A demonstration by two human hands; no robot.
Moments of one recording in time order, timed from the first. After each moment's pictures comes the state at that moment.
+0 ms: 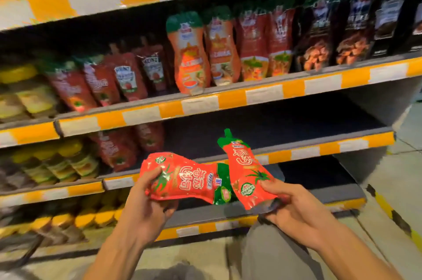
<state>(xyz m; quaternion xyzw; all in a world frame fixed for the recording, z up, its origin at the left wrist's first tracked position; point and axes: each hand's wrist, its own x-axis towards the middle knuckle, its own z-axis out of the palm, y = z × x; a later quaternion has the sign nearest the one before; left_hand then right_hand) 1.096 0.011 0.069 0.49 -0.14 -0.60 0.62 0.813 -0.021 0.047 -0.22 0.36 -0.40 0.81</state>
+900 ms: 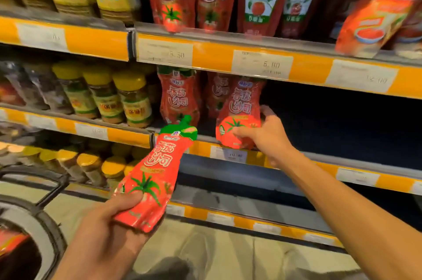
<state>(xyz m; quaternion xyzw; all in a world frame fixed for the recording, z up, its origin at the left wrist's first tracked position) 1.281 0.073 -0.017 0.42 0.00 -0.56 0.72 1.101 -0.184 -0.013 -0.61 0.43 -0.39 0.53</state>
